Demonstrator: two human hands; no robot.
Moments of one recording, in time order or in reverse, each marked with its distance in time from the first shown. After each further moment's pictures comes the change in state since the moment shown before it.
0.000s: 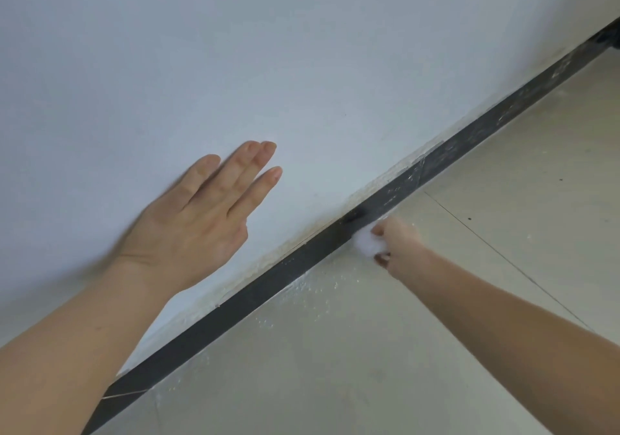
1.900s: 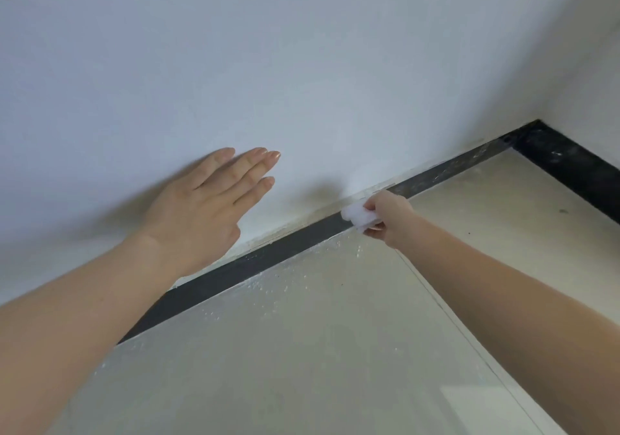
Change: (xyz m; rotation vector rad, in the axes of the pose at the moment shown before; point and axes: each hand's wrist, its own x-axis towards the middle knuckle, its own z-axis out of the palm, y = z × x) left_hand -0.004 0.015 -0.021 -0.262 -0.156 -0.133; right_hand -0.037 -0.084 -0.023 -0.319 0.079 -0.265
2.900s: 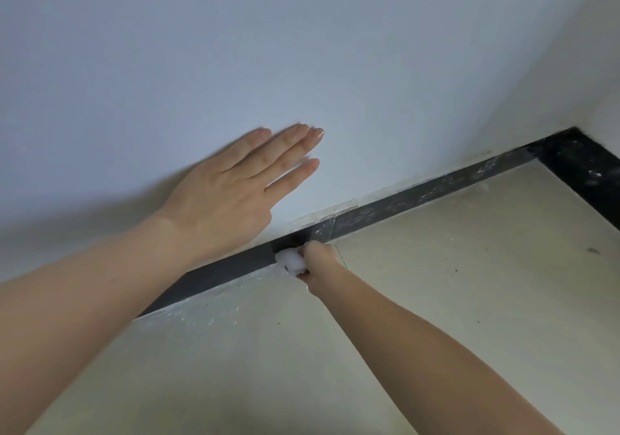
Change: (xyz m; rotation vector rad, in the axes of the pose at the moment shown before) left_hand 0.171 0.066 -0.015 -0.137 0.163 0.002; right_hand 0.102 0.046 0.011 0.140 -0.196 0.315
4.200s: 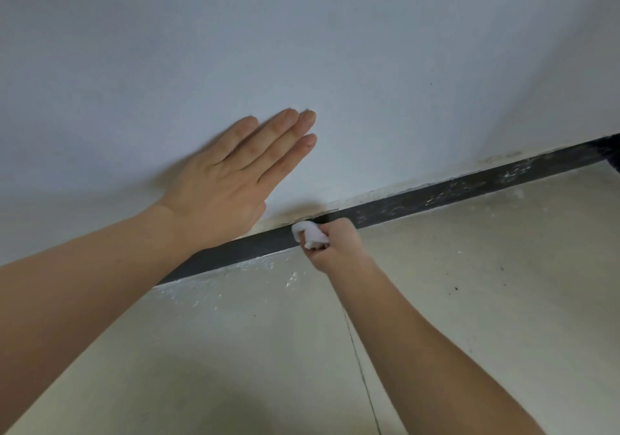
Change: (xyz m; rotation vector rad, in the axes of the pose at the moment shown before) left_hand 0.063 0.029 -0.010 0.160 -0.167 -0.038; right_hand 0.014 -0.056 -0.057 0.321 -0.210 0.236
